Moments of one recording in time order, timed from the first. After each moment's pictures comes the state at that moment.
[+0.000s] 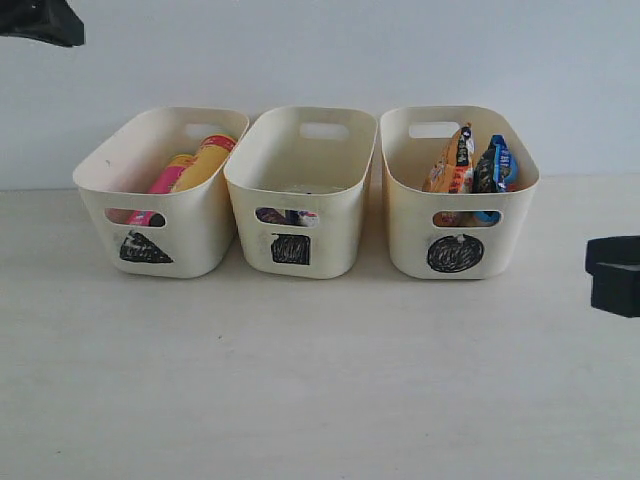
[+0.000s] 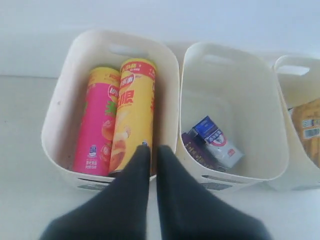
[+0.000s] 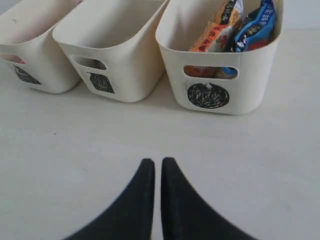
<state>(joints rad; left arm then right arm) -0.20 1.52 -1.55 -0.09 0.76 -0.15 0.50 0.75 -0.51 -0.22 0.32 0.47</state>
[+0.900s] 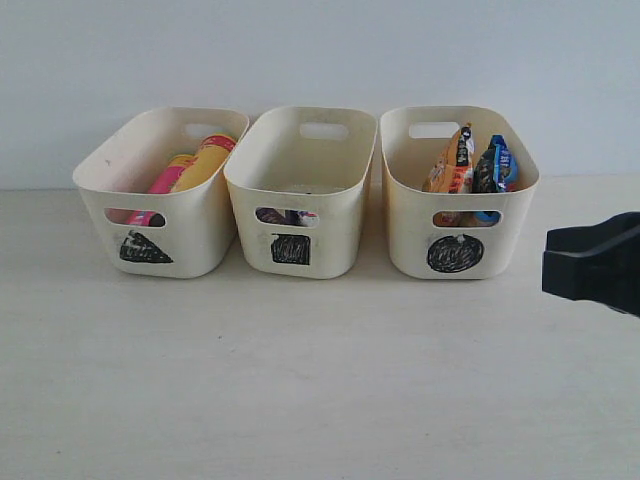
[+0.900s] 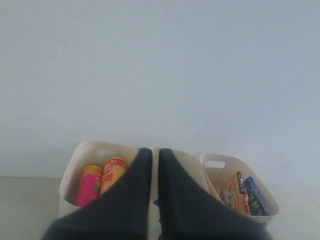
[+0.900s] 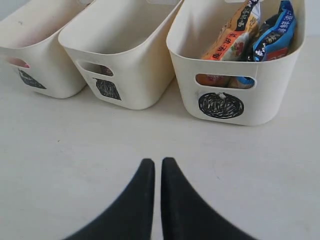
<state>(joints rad) -0.20 0.60 -1.10 -0.09 0.65 -0.16 0.50 0.85 -0.51 -0.24 0.19 0.49</state>
